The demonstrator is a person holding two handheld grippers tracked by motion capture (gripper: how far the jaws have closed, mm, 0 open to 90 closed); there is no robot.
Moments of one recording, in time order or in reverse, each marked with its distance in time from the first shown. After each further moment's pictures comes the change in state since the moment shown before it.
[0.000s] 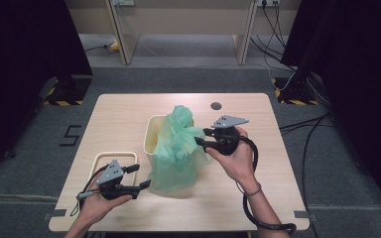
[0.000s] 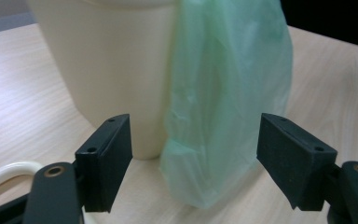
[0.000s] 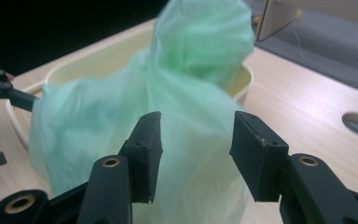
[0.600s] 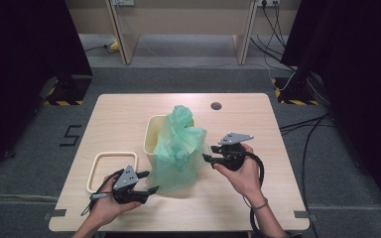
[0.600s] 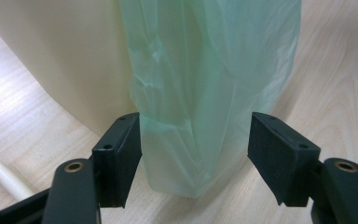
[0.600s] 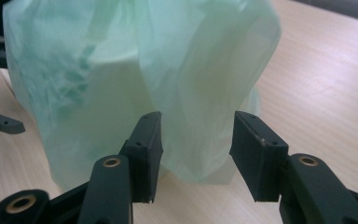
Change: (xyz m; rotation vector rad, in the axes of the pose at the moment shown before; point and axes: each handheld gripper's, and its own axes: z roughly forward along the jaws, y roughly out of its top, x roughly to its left) left arm -0.010 -0.012 0.028 0.117 -0.004 0.085; right arm -0.003 -0.054 0.004 0.090 0.017 0.042
